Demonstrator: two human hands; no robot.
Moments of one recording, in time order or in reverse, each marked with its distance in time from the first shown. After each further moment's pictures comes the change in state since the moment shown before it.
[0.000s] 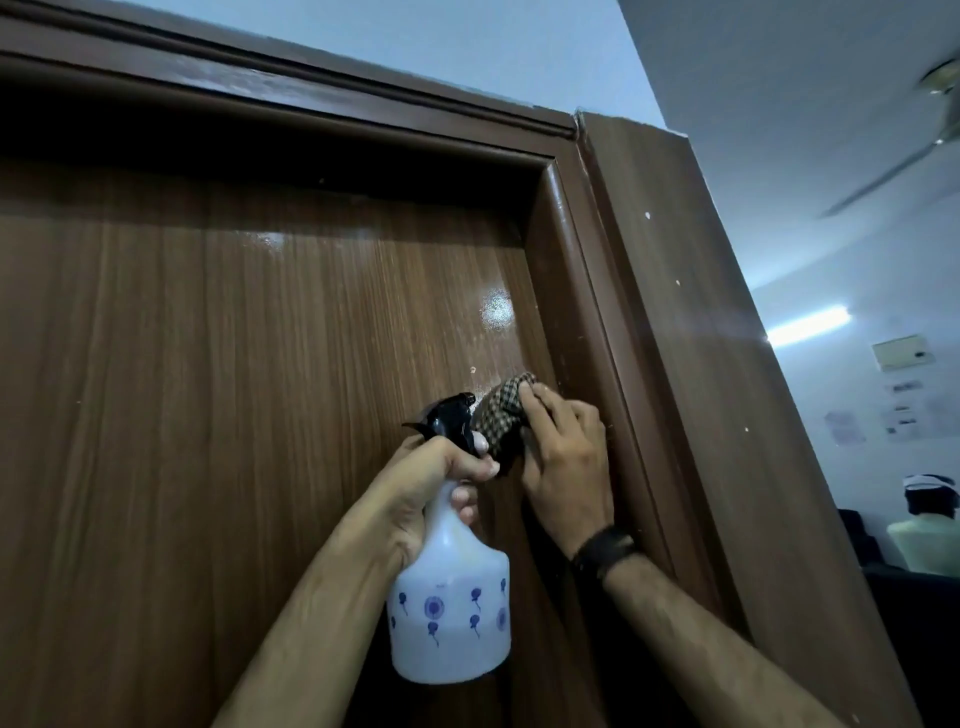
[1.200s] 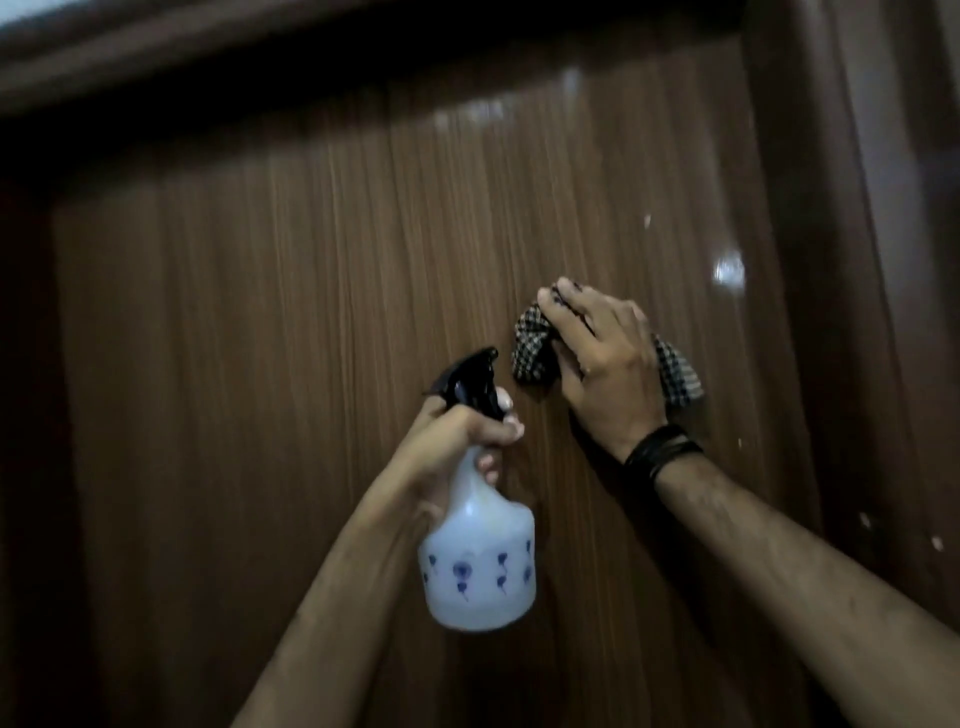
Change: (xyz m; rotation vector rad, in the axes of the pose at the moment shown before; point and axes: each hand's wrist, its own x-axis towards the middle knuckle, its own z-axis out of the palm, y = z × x) left_hand -0.122 -0.023 -0.042 0.196 0.427 0.031; right_hand -0.026 -0.100 0.026 0.514 0.038 -0.180
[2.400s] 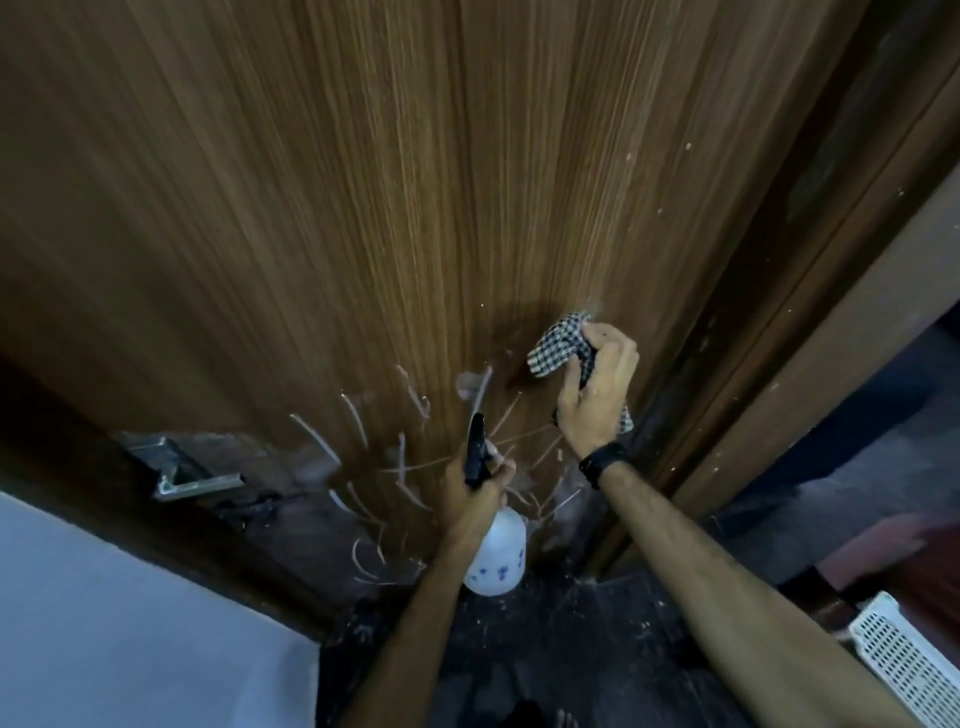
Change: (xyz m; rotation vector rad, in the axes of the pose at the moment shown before) left_hand -0.325 -0.413 -0.020 -0.083 0.303 -0.667; right_hand -0.423 -0.228 -0.164 -0.143 -0.505 0.768
